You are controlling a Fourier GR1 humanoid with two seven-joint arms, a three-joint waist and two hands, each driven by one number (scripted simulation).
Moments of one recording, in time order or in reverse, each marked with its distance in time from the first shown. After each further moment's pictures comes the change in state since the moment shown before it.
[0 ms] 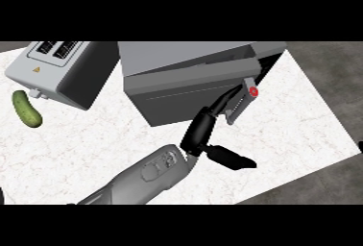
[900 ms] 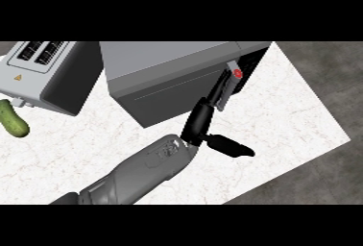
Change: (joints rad) left arm -0.094 0.002 -0.035 0.108 0.145 0.054 -0.088; right arm -0.081 -0.071 -0.027 0.006 -0.111 0.019 0.064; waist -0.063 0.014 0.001
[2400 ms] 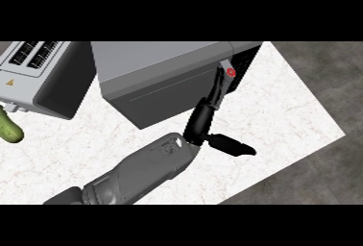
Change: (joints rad) left arm -0.052 -0.005 -0.085 0.068 0.179 0.022 -0.129; right arm -0.075 -0.101 -0.036 0.007 -0.138 0.018 0.090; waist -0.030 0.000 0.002
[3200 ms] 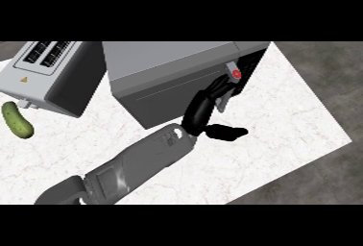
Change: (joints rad) left arm -0.102 0.005 -0.103 0.141 -0.040 0.053 0.039; right arm -0.009 -0.028 -0.014 -0.009 -0.051 -0.010 0.034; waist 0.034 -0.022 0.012
